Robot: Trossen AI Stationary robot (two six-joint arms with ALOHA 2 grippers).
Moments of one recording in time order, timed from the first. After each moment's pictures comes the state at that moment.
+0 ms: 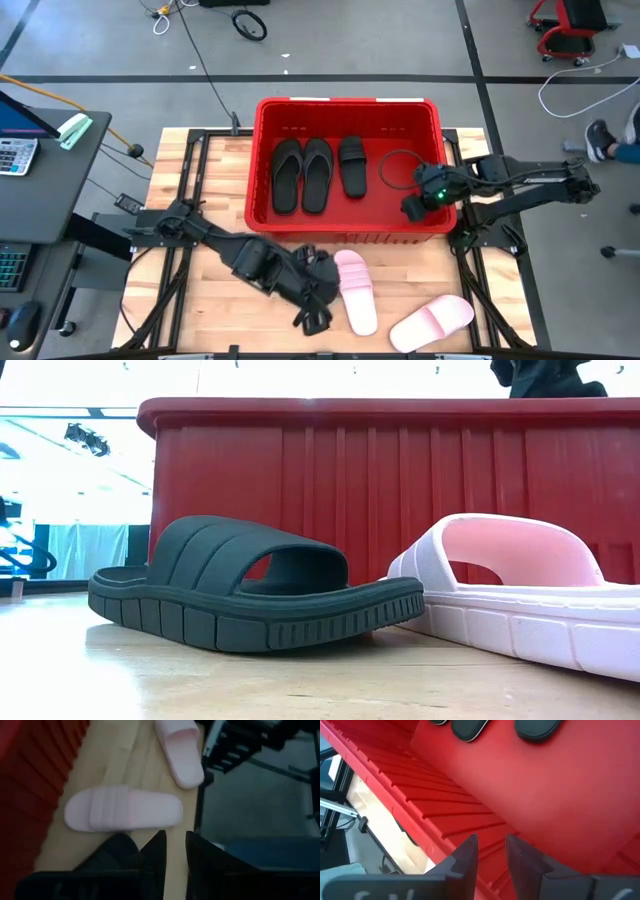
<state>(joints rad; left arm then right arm) -0.51 2.07 2.34 -1.14 -0.22 -0.70 0.05 0.96 1.07 -1.05 0.02 1.12</state>
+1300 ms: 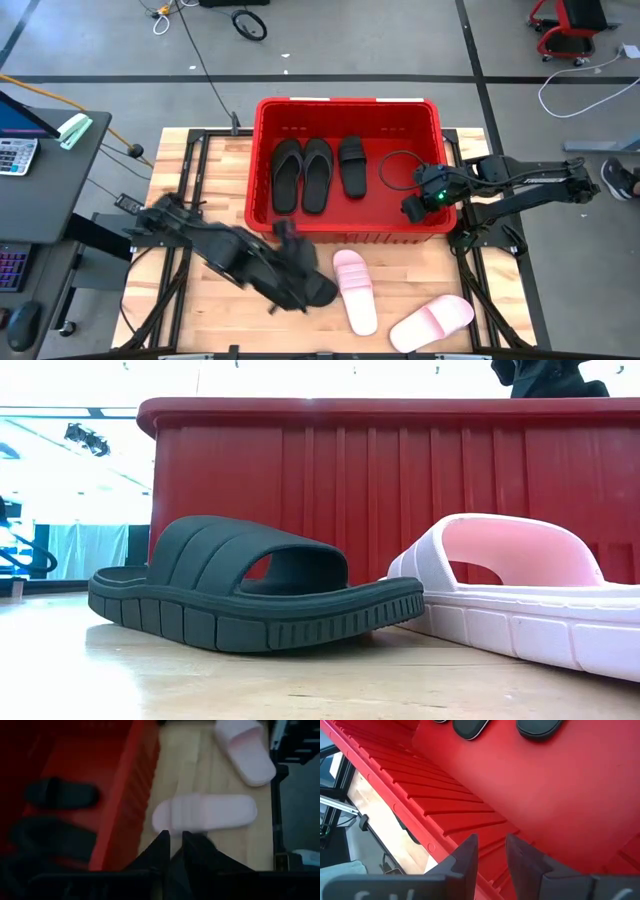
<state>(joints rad) -0.53 1.97 2.34 -1.37 -0.55 -0.54 0.05 0.96 1.07 -1.05 0.02 1.12</state>
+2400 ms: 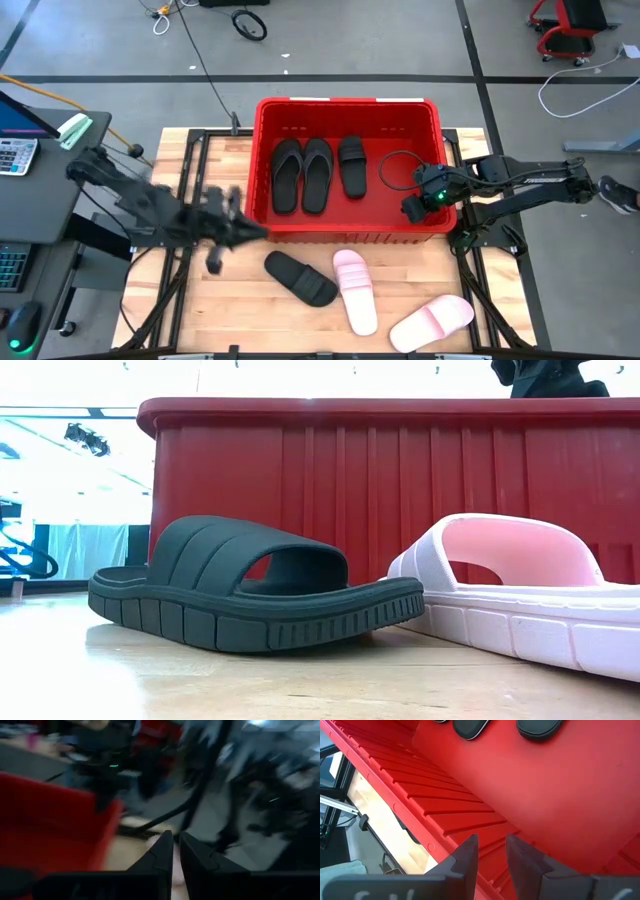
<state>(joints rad) -0.55 0.99 1.06 -0.09 -0.45 -0.35 0.05 0.96 1.07 -1.05 0.02 1.12</state>
